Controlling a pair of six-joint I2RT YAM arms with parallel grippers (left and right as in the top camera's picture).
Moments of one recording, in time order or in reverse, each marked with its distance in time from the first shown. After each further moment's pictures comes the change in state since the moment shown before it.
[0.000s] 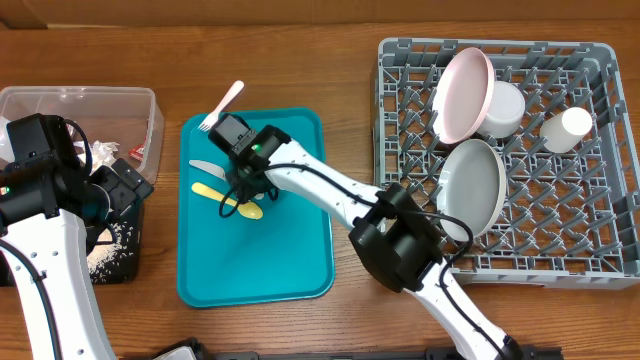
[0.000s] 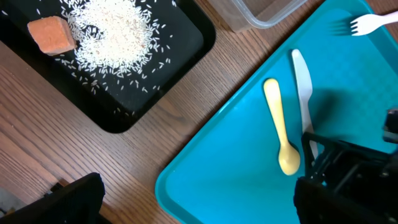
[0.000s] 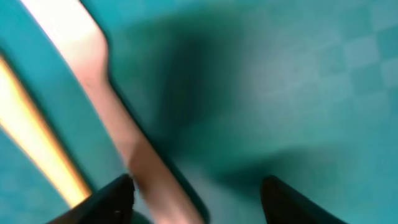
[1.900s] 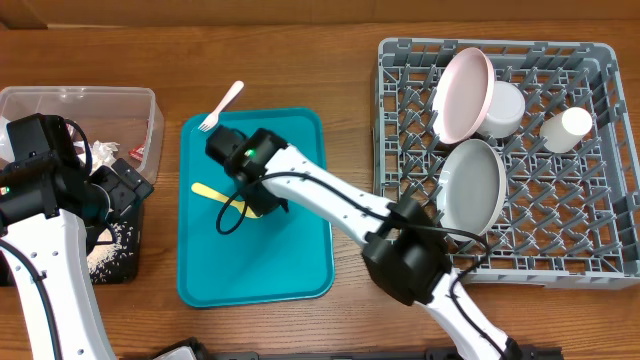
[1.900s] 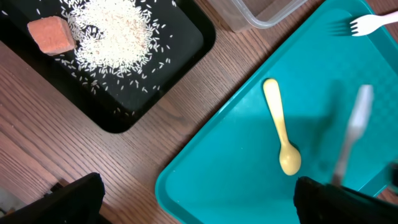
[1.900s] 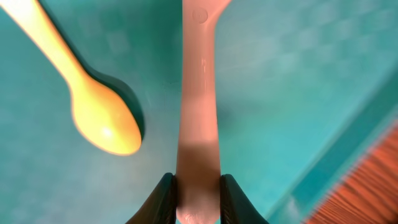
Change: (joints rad) left arm 0.000 0.000 0.000 0.000 0.000 0.000; right arm 0.035 -0.132 -0.006 -0.285 0.088 -0.049
